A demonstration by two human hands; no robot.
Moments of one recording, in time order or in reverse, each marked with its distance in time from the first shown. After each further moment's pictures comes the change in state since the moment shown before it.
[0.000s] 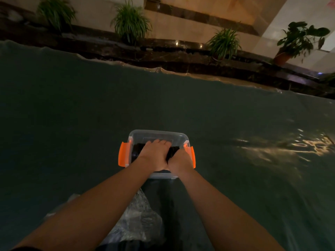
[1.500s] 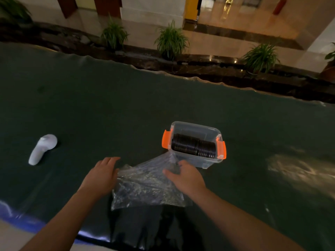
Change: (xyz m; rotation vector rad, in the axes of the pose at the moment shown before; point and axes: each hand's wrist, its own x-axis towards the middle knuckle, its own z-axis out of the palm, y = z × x) left_hand -0.306 -0.131 -0.007 -0.103 0.172 -0.570; right_hand -0.120 -0.002 0.081 0.119 -0.050 -0.303
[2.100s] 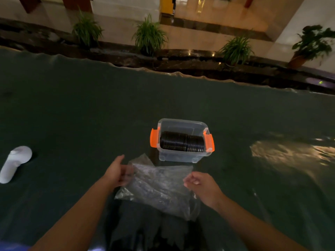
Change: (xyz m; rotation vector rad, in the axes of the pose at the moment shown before) left_hand 0.058 0.058 0.038 -1.084 -0.397 -0.628; right_hand -0.029 0.077 -0.026 0.256 0.015 -0.067
